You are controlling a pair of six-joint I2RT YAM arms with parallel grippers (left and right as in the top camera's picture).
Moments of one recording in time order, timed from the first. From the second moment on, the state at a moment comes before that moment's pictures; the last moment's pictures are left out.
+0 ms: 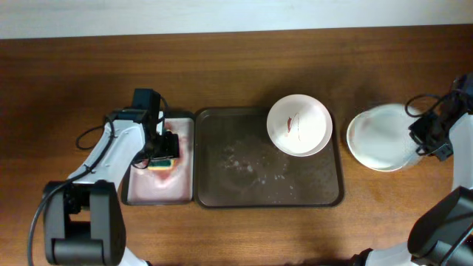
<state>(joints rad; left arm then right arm) -0.08 1.76 1.16 -0.86 -0.04 -0.16 -0.51 1.69 1.35 -0.99 0.10 0.47</state>
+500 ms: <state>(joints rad) -0.08 1.76 1.16 -0.85 0.10 -0.16 -0.31 1.71 1.33 -0.97 -0.31 0.20</state>
